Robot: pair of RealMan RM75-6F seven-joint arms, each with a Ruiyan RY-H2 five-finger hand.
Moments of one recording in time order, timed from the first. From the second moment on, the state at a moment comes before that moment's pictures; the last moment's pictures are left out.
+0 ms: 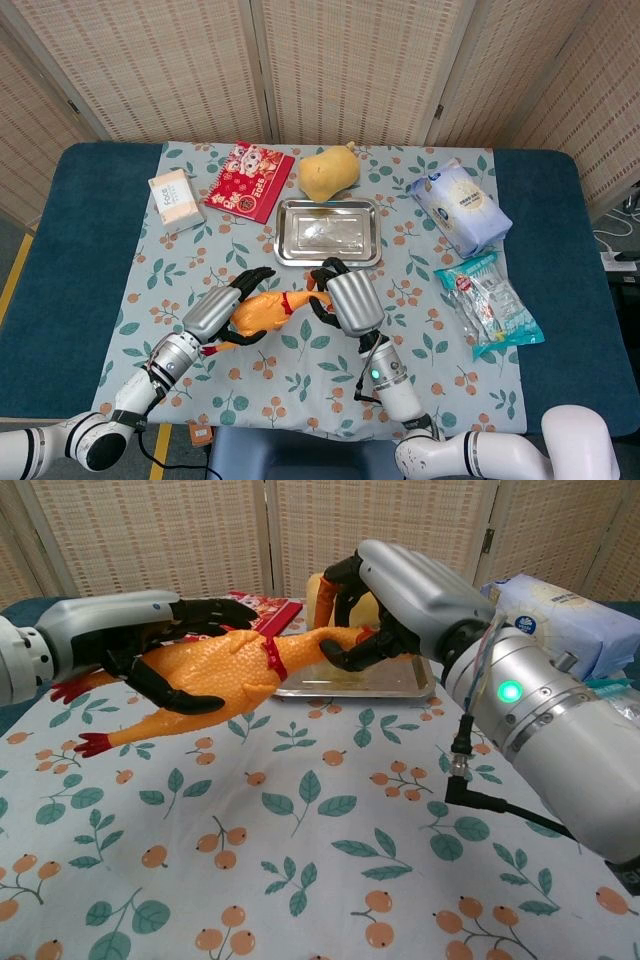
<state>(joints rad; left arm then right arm) -0.70 -1.33 -0.18 -1.81 1.20 0.89 -0.11 0.68 -1.88 0.29 -1.53 -1.31 1.28 -0.46</state>
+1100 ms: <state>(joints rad) -0.60 -1.30 -0.22 -1.61 1.29 1.07 -0.26 0.68 -1.84 0.35 -1.34 -1.23 1.24 -0.40</state>
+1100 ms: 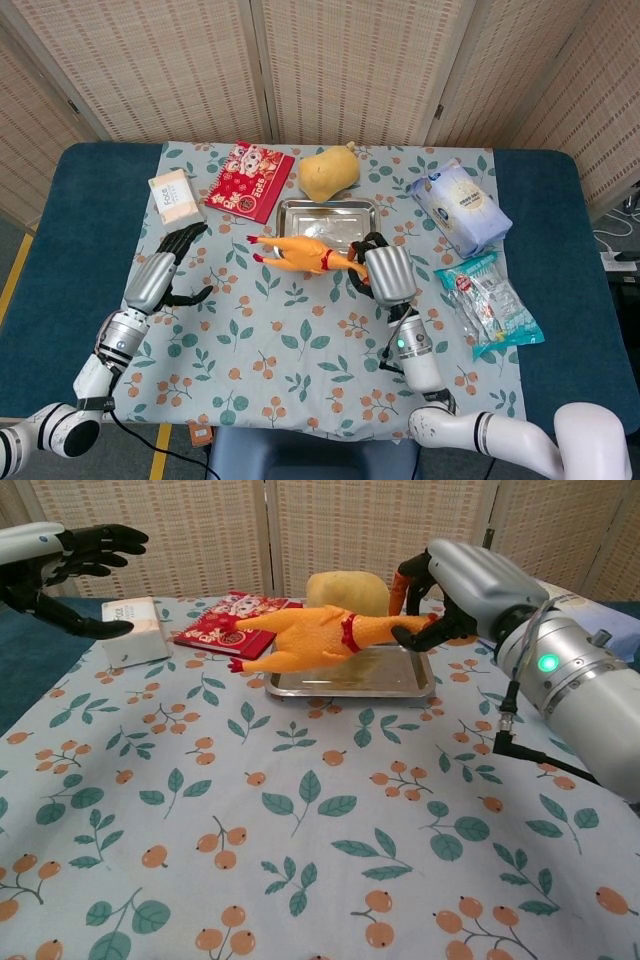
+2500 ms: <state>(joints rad) -0.61 -1.34 -0.18 -1.51 1.31 0.99 -0.34 0.88 -2.02 0.36 -0.65 -1.21 0.95 -0.04</state>
